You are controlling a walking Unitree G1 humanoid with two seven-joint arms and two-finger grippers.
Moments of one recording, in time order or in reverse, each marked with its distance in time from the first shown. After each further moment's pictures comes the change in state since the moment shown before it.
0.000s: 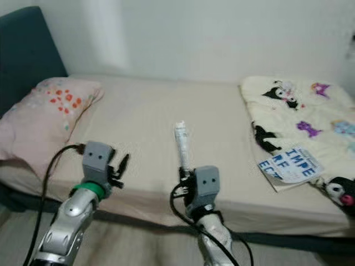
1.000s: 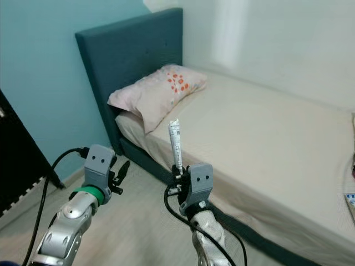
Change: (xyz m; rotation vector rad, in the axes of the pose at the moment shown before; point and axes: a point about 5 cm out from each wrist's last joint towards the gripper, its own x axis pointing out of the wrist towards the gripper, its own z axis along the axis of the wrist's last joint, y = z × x) left arm -0.005 0.006 -0.012 0.037 0.095 0.008; right arm 0.010 0.018 0.001 0.029 -0.009 0.067
